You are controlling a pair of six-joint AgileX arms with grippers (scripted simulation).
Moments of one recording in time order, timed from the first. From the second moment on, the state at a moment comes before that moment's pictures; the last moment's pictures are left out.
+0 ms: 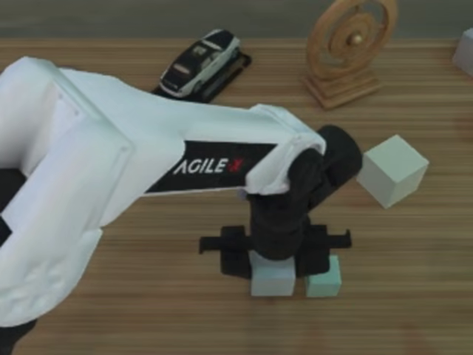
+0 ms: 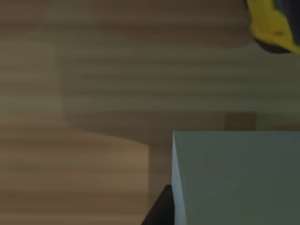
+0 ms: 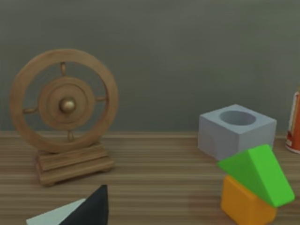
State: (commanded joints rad) left arm -0.88 2.20 1.52 -0.88 -0.01 -0.87; right arm 0.00 0.00 0.00 0.00 0.00 0.00
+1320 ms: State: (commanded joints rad) left arm -0.87 2.13 1.64 -1.08 -0.01 -0.88; right arm 0.00 0.00 0.00 0.00 0.00 0.00
